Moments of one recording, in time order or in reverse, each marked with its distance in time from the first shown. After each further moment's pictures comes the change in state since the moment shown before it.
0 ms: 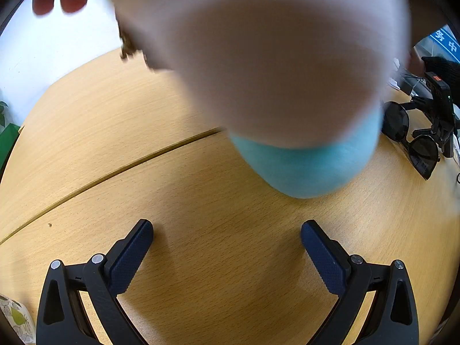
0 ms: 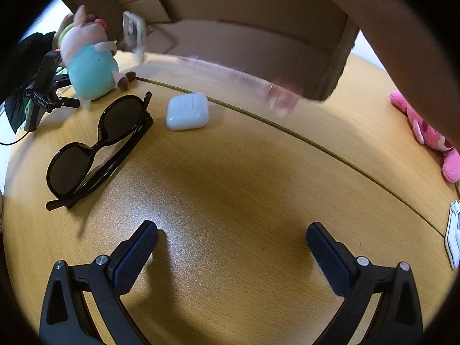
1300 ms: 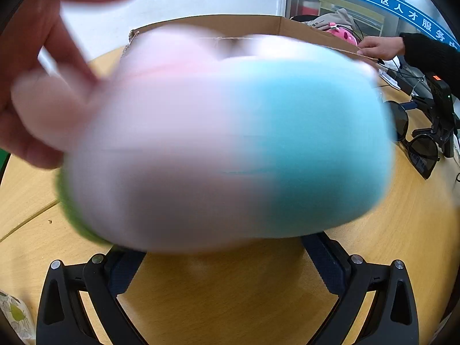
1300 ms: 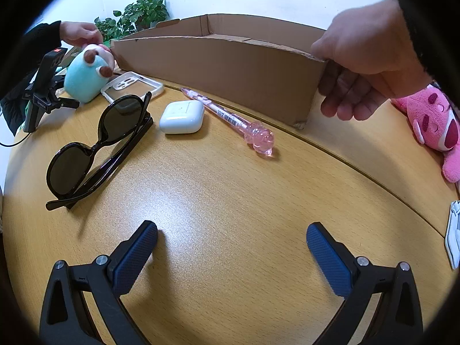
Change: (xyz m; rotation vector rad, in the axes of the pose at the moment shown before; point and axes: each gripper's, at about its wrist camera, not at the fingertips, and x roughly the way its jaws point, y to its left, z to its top) left arm 0.002 -0.008 0.003 -0.003 -0.001 0.002; right arm -0.001 -0.009 -0.004 -0.001 0.000 -0.001
